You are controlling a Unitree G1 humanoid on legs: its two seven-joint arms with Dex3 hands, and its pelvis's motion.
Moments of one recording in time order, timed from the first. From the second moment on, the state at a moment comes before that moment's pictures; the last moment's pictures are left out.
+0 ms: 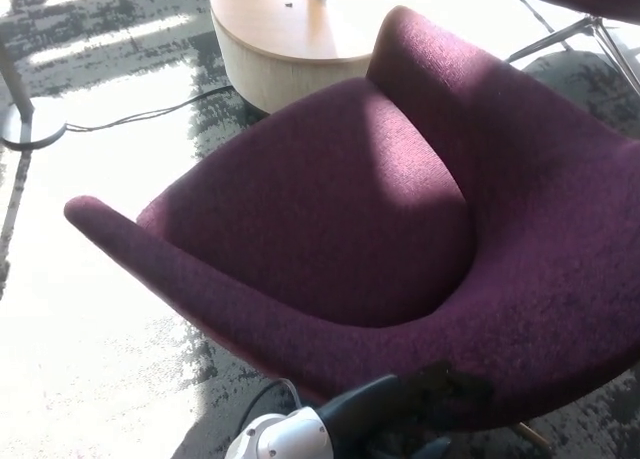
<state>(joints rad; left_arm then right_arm) -0.34 0.05 -0.62 0.69 0.13 -0.26 -0.37 -0.06 -0.30 0.54 0.82 -0.49 -0.28 -0.19</state>
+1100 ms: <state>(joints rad) -0.30 0.14 -0.51 0.67 0.14 -0.22 -0.43 -0.03 -0.25 0.41 0.83 -0.53 -0.23 -0.25</state>
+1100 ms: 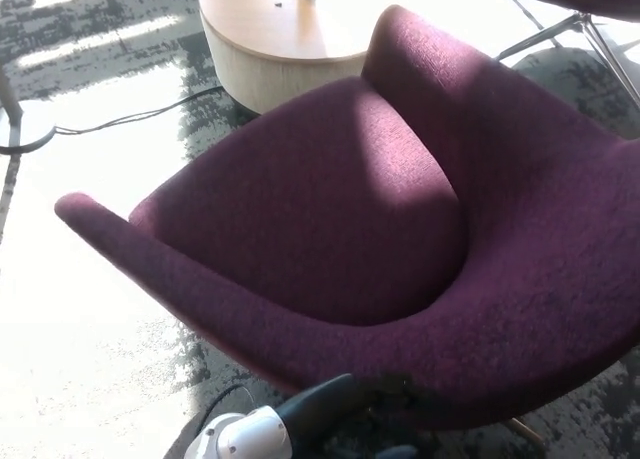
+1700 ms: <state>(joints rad) -0.29 0.39 -0.28 0.65 0.11 -0.22 -0.50 -0.03 -0.11 0.03 0.96 -0.24 -0.25 0.01</state>
